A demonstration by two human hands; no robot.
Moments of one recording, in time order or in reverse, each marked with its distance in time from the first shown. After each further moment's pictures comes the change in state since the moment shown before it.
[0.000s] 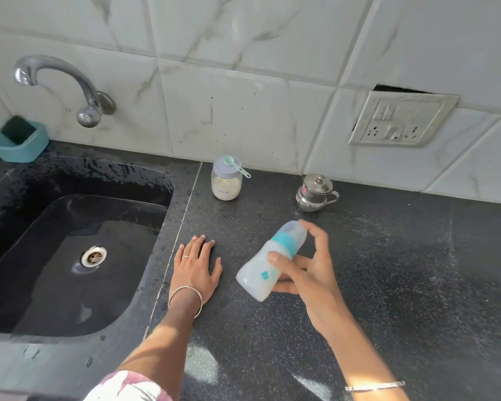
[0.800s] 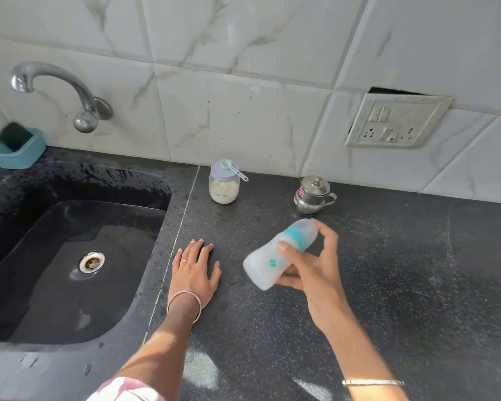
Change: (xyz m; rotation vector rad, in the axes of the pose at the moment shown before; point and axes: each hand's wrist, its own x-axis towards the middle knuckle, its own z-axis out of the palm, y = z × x) left_hand 0.000 0.000 0.002 -0.002 0.011 0.004; right_hand 0.004 -0.008 -0.004 0.035 0.045 -0.024
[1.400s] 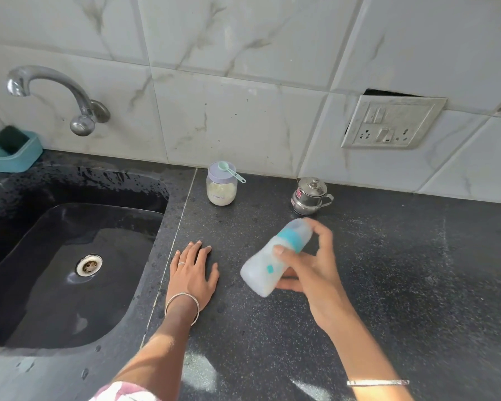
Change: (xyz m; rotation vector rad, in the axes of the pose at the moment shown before) left_hand 0.001 -0.002 0.003 0.003 0.009 -0.001; right_hand 0.000 -0.005 -0.003 -0.030 -0.046 0.007
